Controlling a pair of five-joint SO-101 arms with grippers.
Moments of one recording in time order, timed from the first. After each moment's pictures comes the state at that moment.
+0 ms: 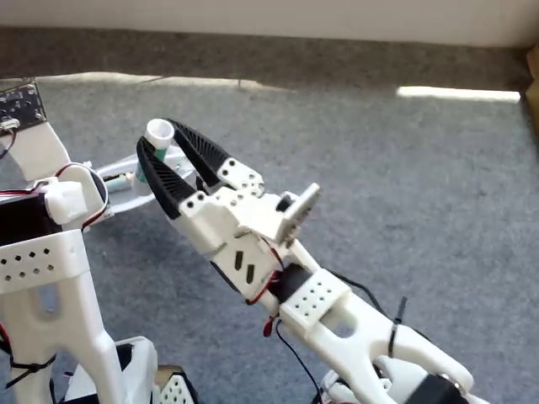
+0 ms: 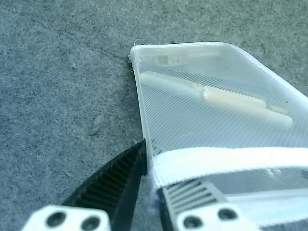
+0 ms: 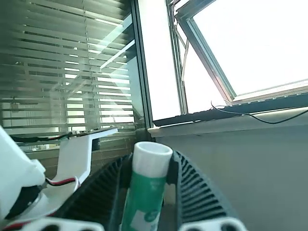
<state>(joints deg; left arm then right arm) -20.1 -35.6 18.9 85.6 14.5 -48.3 -28.8 56.7 -49.1 -9.4</state>
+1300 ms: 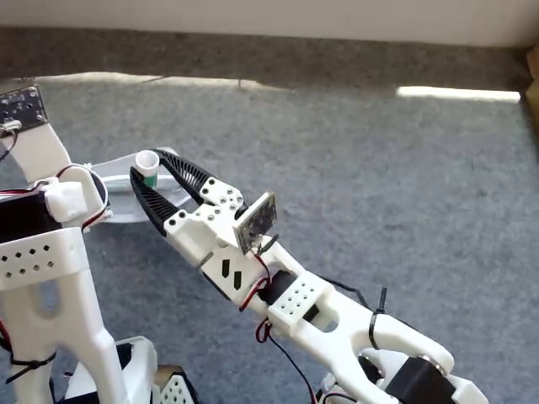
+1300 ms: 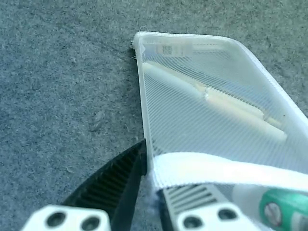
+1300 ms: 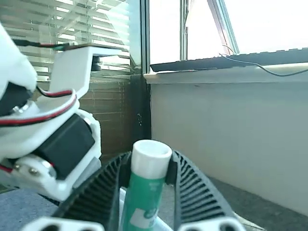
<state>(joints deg) -20.8 -35.3 19.6 85.6 14.1 -50.6 -22.9 61.5 -49.2 -0.4</state>
